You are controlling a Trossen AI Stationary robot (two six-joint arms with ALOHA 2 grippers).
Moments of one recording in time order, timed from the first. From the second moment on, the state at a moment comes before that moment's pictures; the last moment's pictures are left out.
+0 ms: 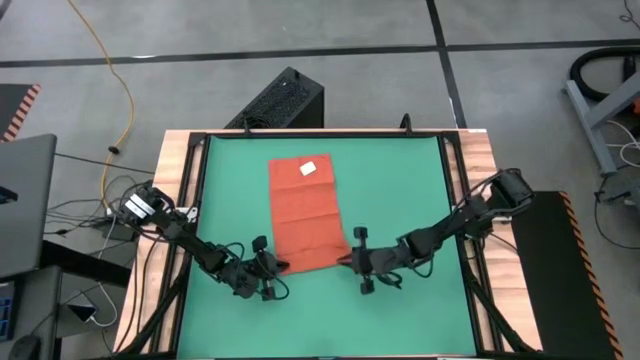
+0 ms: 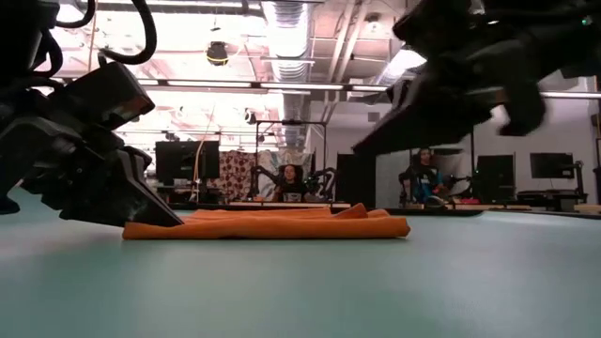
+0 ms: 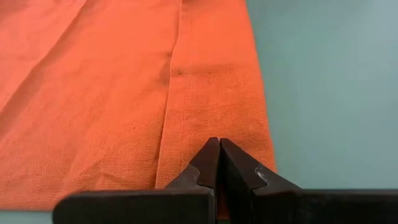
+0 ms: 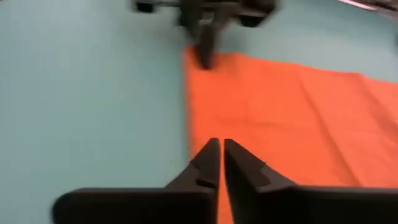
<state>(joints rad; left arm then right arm) -0.61 1.78 0.48 0.51 -0.67 -0.56 0.42 1.64 0.69 0.43 0.40 -0.02</state>
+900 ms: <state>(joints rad) -0.61 1.78 0.48 0.48 -0.67 -0.57 0.29 1.95 0.69 0.46 0.31 0.06</state>
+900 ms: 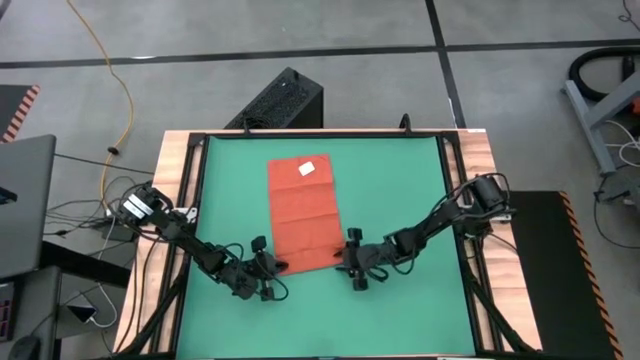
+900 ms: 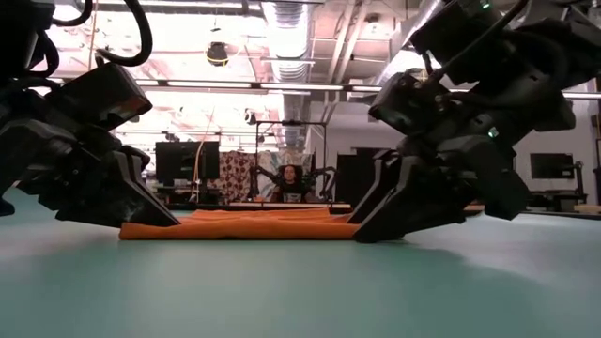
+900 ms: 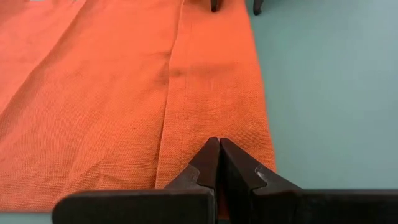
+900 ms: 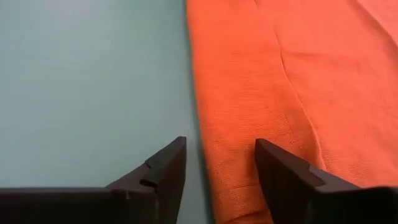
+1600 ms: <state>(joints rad) -0.61 1.72 0.47 0.45 -0.60 -0.56 0.35 1.92 0.69 0.43 0.36 0.22</state>
